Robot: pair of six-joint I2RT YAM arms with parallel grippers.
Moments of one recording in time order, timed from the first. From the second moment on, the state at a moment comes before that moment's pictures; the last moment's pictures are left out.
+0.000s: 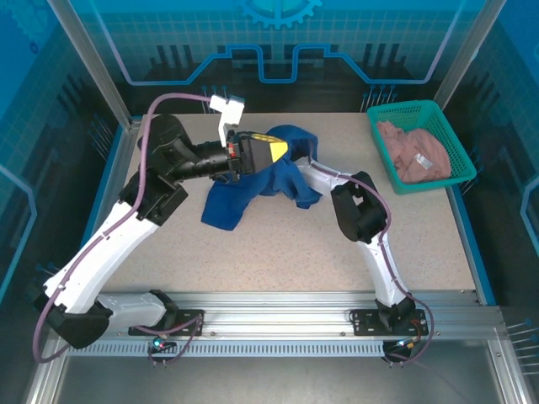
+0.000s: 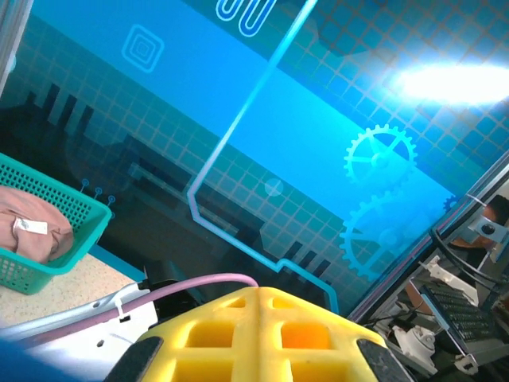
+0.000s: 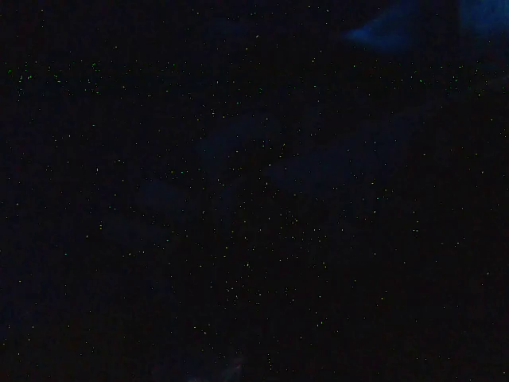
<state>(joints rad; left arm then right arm) -0.60 1.20 1.47 -0.08 0.74 -0.69 0.61 2.32 1.83 -0.63 0.13 0.03</state>
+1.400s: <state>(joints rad) -0.68 1.48 0.91 0.00 0.20 -0.40 0.57 2.24 1.71 -0.63 -0.06 0.08</state>
